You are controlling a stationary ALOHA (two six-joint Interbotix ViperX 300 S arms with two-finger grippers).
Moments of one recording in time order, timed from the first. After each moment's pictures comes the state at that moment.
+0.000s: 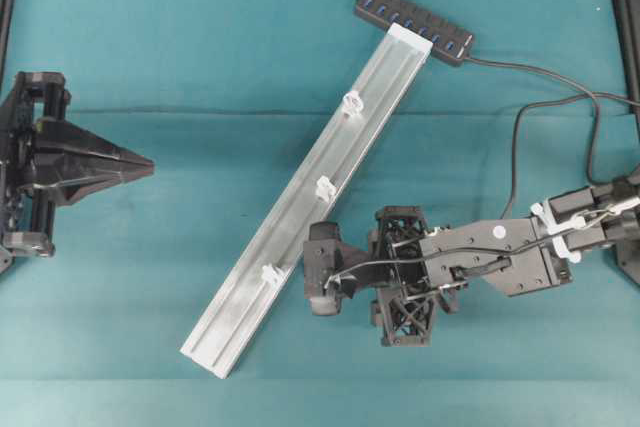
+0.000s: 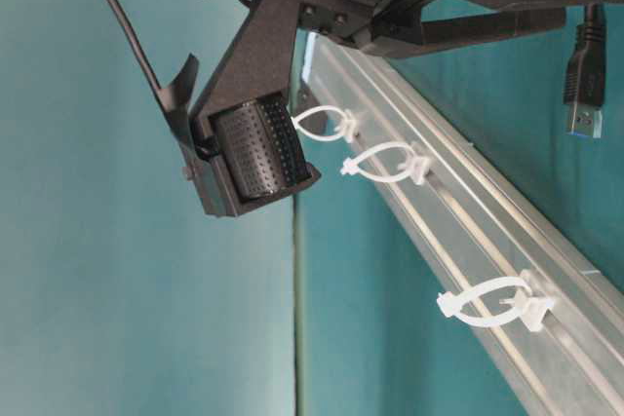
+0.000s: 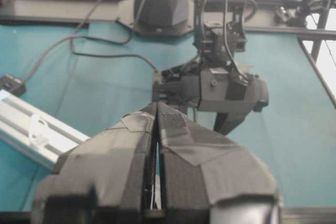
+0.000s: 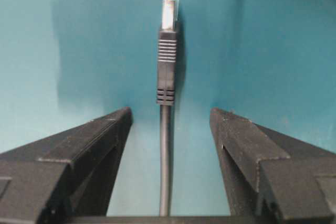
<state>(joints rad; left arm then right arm) 0.00 -0.84 1.11 0.02 -0.24 -0.04 0.19 0.25 0.46 -0.06 0.65 0.22</state>
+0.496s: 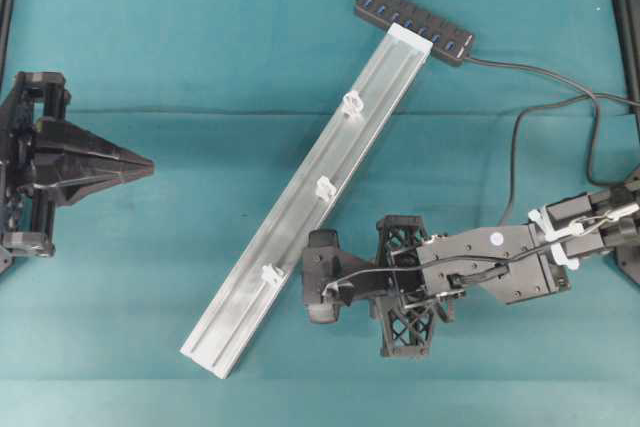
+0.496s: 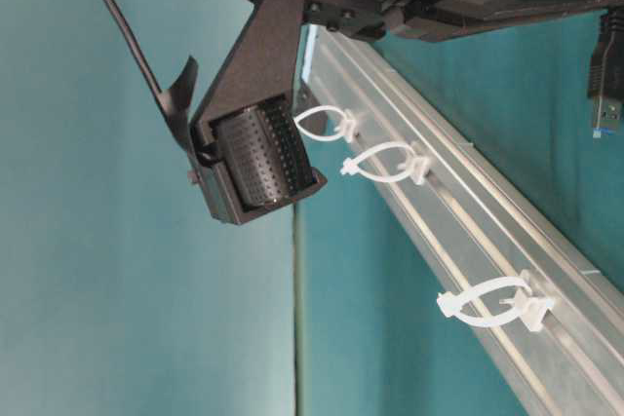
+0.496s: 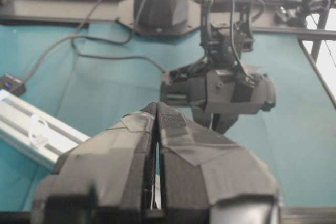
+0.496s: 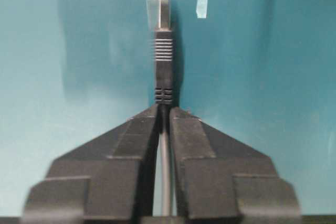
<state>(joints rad) 0.00 -0.84 1.11 0.02 -0.24 -0.04 0.20 0.26 0.45 -0.02 0.71 0.22</state>
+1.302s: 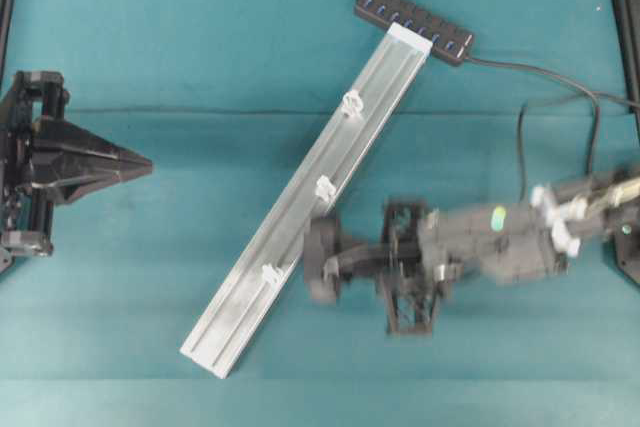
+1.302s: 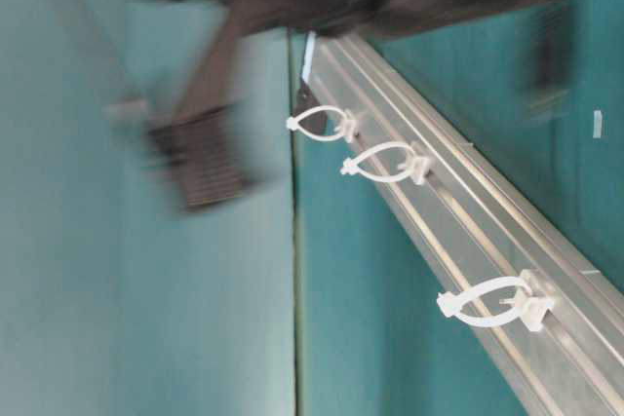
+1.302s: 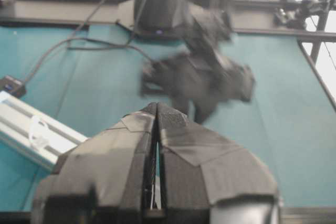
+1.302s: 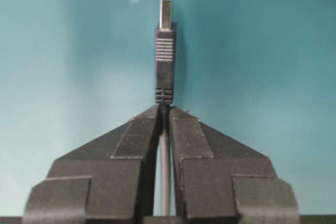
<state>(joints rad) 0.00 -0.85 1.11 0.02 -0.24 -0.04 0.10 0.15 0.42 0.00 0.79 0.15</state>
